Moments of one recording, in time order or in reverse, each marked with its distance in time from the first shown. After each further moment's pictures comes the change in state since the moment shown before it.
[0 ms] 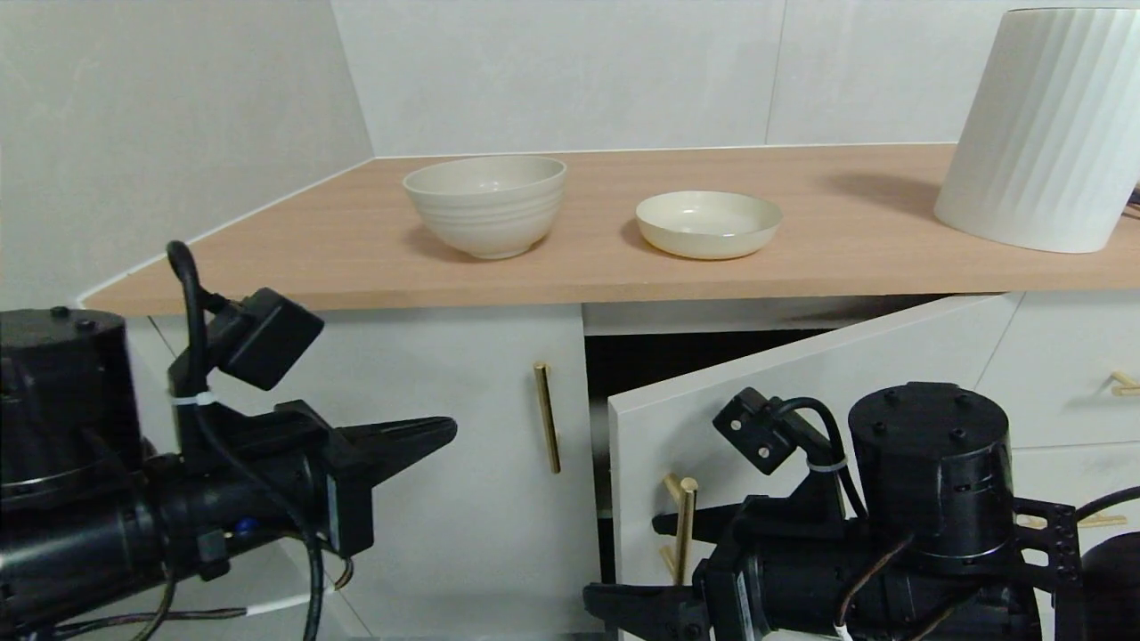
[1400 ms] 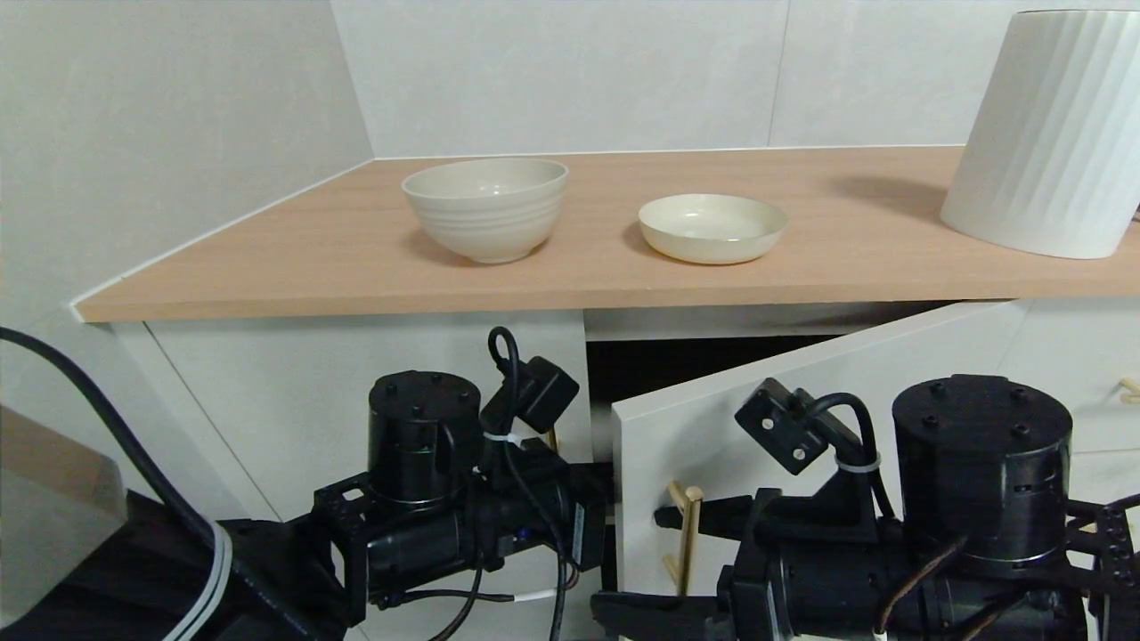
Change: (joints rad) left arm -0.248 0.517 -0.045 -0.484 -0.049 -0.140; right arm -0.026 -0.047 0.024 -0.009 0.027 -0.053
